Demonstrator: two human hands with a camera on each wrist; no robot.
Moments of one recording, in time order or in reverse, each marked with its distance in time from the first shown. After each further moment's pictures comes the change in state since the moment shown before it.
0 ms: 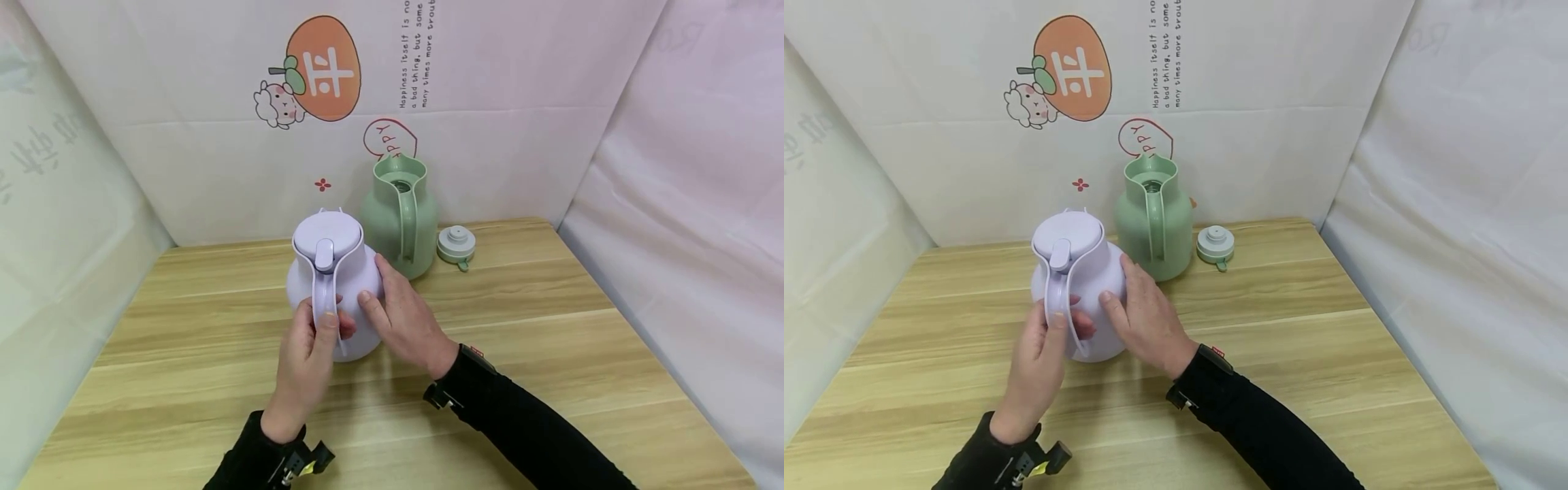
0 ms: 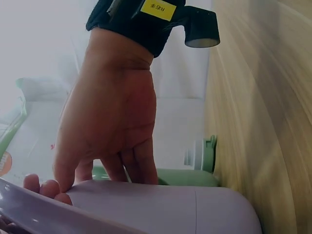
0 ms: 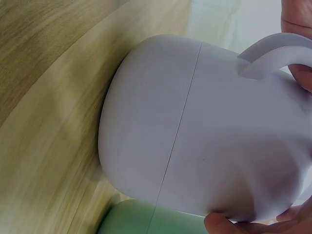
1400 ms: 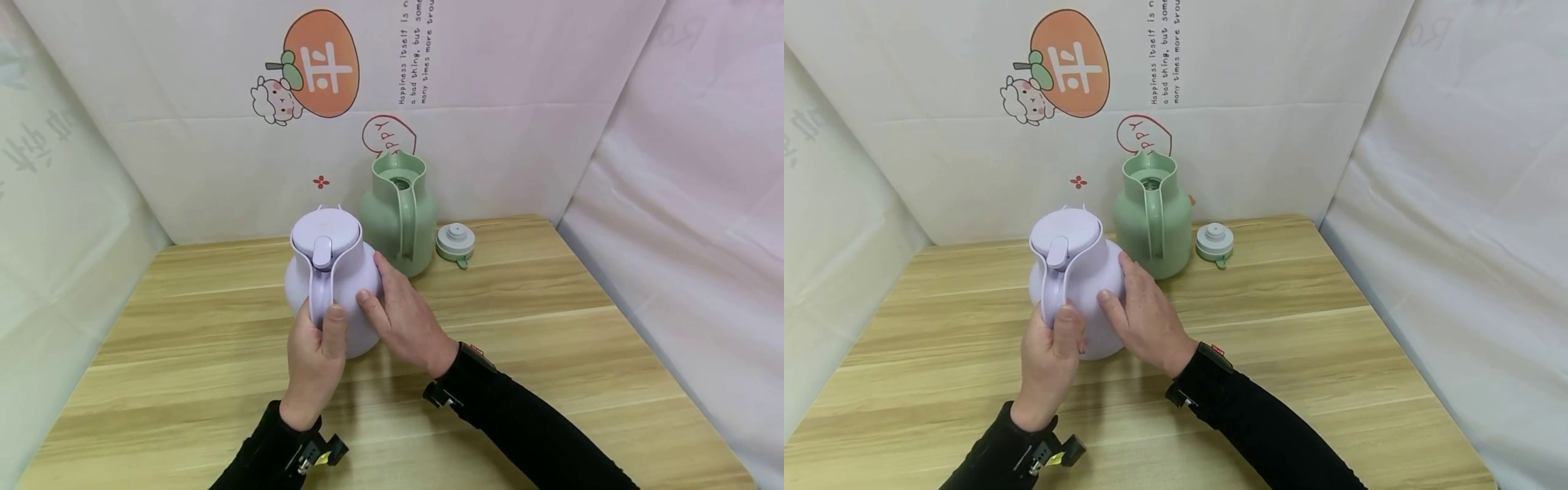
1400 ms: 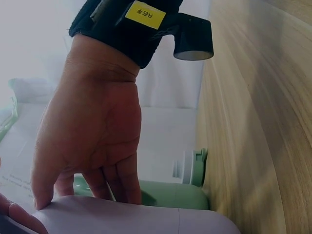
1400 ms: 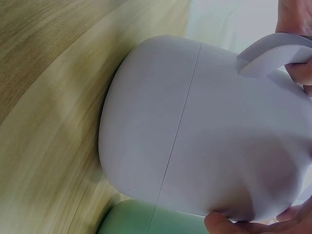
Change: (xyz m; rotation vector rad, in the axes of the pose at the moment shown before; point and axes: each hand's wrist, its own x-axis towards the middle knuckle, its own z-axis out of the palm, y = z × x) left_hand 0.005 -0.013 0.019 0.089 0.154 0.067; right_hand 0.002 0.002 0.001 0.040 -0.007 -0.019
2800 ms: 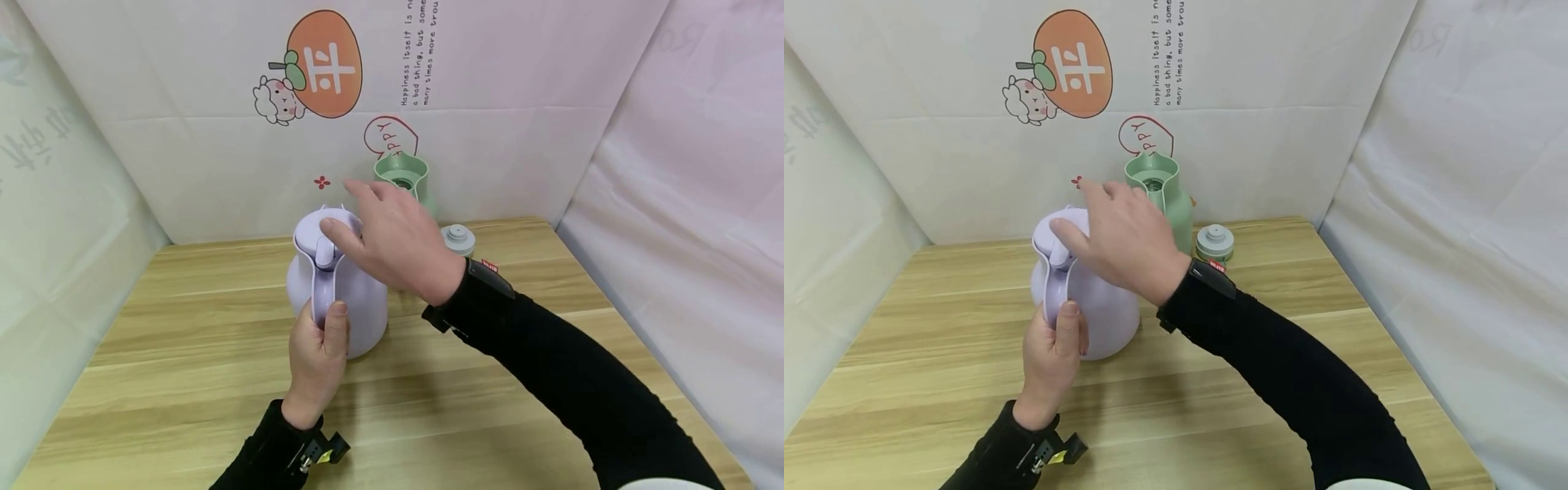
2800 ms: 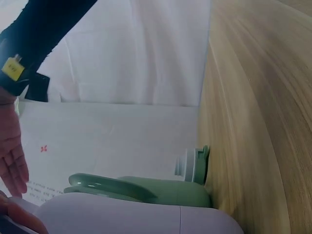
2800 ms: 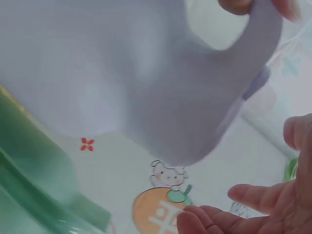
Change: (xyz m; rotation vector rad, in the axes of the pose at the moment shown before) left_hand 0.004 0.001 0.000 -0.052 0.017 0.035; right_hand 0.077 -0.100 -0.082 -0.463 -0.028 -0.069
